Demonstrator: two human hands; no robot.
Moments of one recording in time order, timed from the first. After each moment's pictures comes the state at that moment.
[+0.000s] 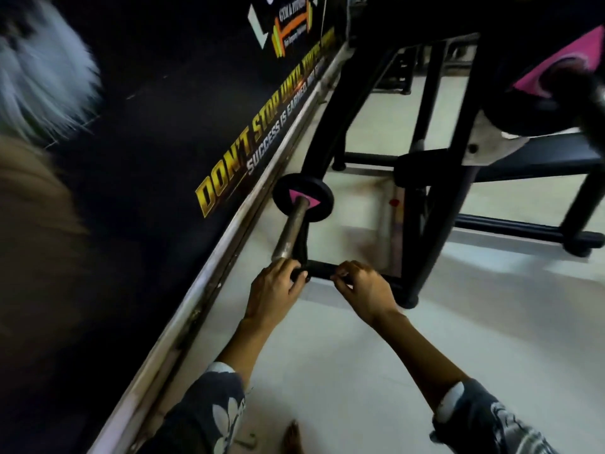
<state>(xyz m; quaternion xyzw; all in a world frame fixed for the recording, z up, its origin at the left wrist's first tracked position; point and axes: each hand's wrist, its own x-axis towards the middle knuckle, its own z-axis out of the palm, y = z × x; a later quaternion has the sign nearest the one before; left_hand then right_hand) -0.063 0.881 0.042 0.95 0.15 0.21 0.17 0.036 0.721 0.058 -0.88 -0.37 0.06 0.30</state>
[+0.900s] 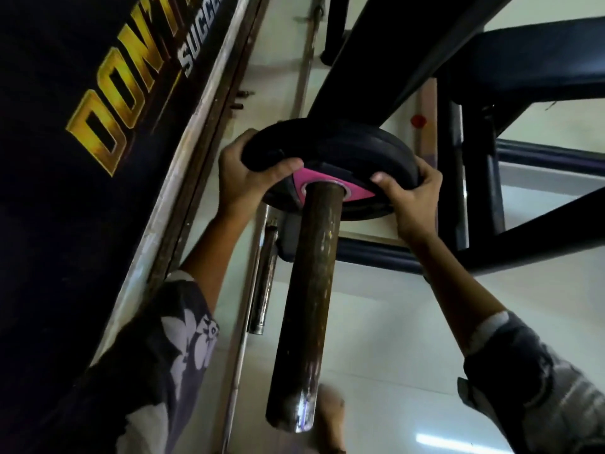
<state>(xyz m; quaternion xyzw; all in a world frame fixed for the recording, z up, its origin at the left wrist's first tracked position) 0.283 1.201 -0.148 0.74 0.17 0.28 0.58 0.354 0.998 -0.145 -0.74 -0.14 0.04 0.66</state>
